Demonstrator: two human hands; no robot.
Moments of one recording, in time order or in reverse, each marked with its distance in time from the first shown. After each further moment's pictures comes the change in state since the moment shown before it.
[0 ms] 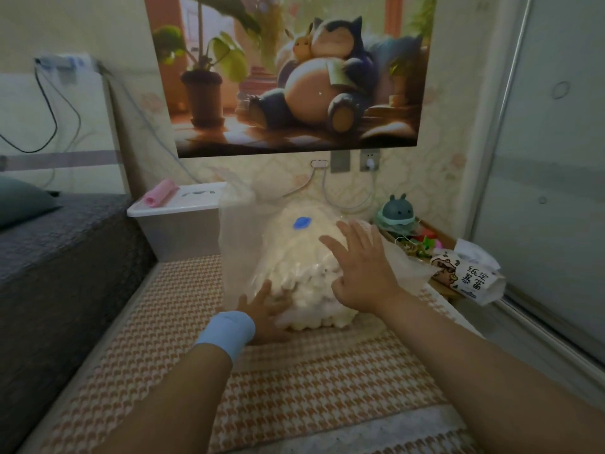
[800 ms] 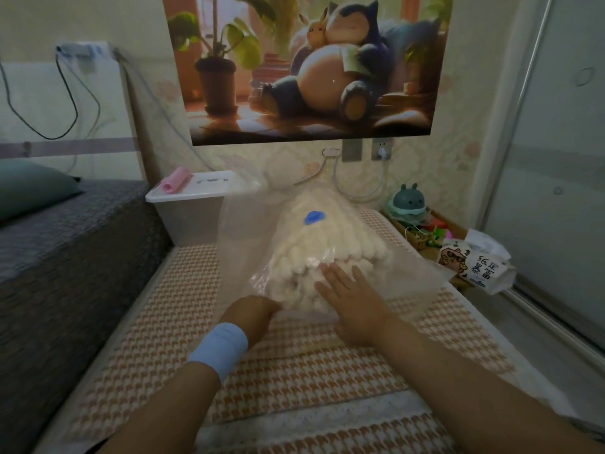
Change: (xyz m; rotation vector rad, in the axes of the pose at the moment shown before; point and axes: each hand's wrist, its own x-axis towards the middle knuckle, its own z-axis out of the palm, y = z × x) left_hand -0.035 -0.022 0.033 0.064 0.427 0.136; right_hand -0.051 -0.036 0.050 -0.101 -0.390 -0.173
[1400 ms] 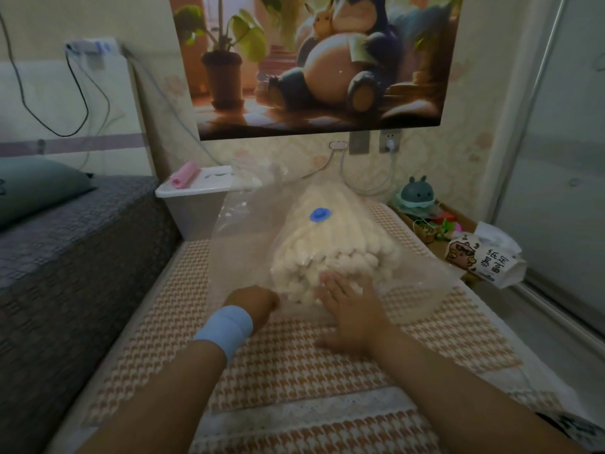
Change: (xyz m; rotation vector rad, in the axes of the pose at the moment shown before) left_hand 0.005 -0.008 -0.014 0.146 -0.216 -0.071; right_hand -0.004 -0.022 0.023 0.007 -0.080 0.031
